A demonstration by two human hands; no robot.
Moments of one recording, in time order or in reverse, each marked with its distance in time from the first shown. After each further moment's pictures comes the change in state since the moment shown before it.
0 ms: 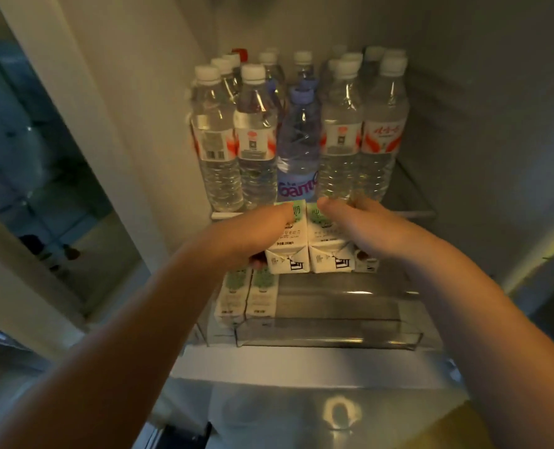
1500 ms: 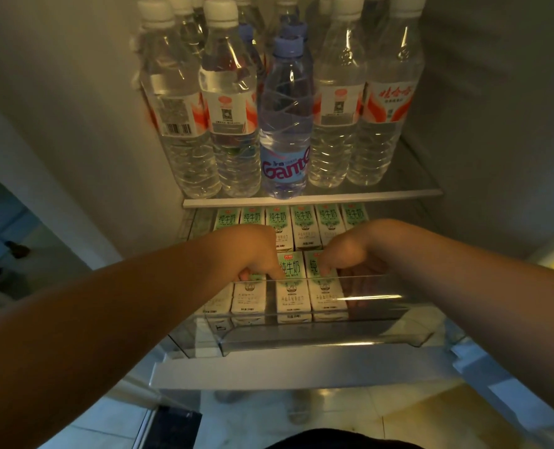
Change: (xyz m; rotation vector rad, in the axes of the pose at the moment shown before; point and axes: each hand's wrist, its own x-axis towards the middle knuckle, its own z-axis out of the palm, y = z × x) left_hand 0.097 -0.036 0.023 0.829 -0.333 -0.070; right_hand 0.094 0.062 0.034 -0.368 -0.692 0.509
